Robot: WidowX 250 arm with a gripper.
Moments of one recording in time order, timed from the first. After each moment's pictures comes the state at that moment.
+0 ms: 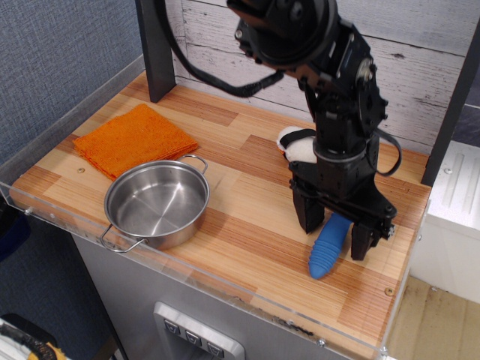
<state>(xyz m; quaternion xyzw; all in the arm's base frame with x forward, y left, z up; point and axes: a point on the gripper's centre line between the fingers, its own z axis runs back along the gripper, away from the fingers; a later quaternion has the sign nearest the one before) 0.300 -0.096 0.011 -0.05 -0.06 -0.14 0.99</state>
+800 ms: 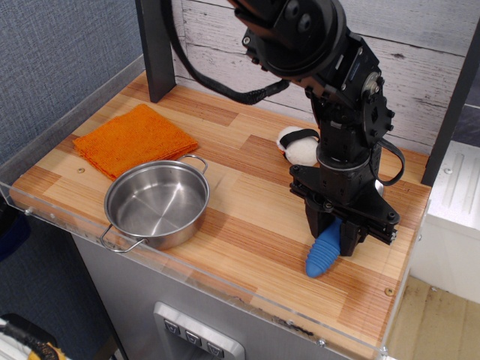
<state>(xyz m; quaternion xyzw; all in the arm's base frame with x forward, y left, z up) 0.293 -0.098 0.008 -0.04 -0.06 -0.12 0.99</state>
